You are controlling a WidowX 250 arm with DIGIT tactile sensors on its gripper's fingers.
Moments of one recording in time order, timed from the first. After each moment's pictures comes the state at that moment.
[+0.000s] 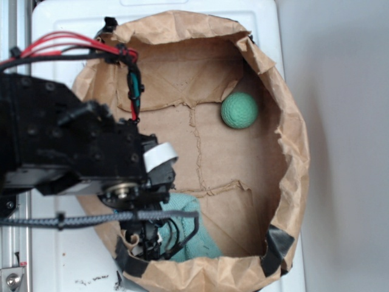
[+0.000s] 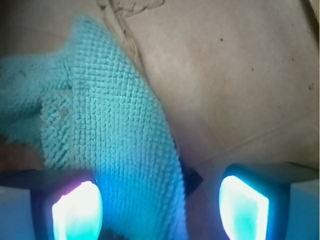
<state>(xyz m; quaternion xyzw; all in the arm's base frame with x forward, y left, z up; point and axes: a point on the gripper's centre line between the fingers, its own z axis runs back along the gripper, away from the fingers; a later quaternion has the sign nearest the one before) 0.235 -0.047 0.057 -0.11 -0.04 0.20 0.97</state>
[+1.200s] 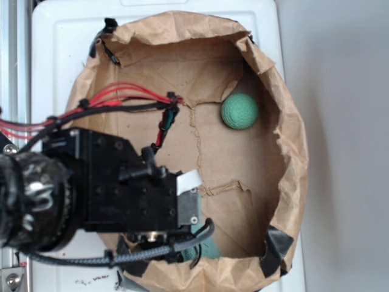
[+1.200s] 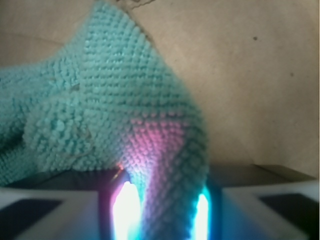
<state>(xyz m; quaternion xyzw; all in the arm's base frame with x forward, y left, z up) 0.253 -0.057 0.036 -0.06 -0.04 0.24 0.97</state>
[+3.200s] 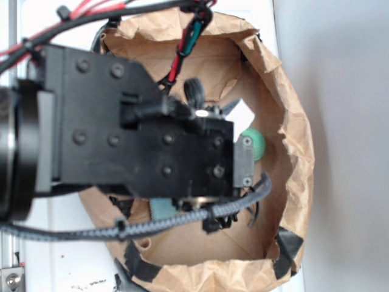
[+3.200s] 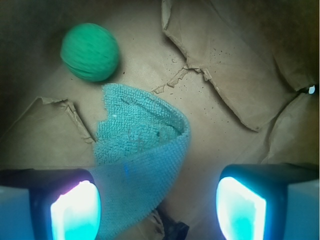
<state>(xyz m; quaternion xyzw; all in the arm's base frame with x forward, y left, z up) 0.276 0.004 0.114 0.00 -0.07 0.39 0.92</state>
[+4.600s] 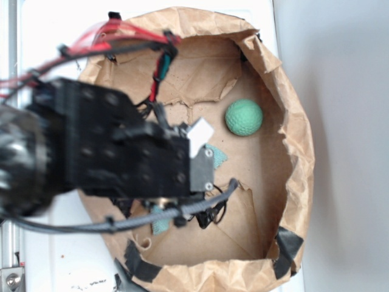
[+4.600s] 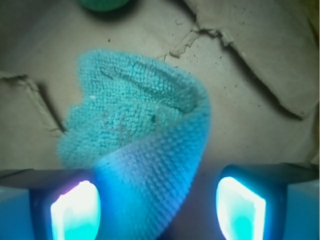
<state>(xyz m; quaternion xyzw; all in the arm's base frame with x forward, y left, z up) 0.268 -0.017 0.058 -0.01 -0.07 0.37 0.93</state>
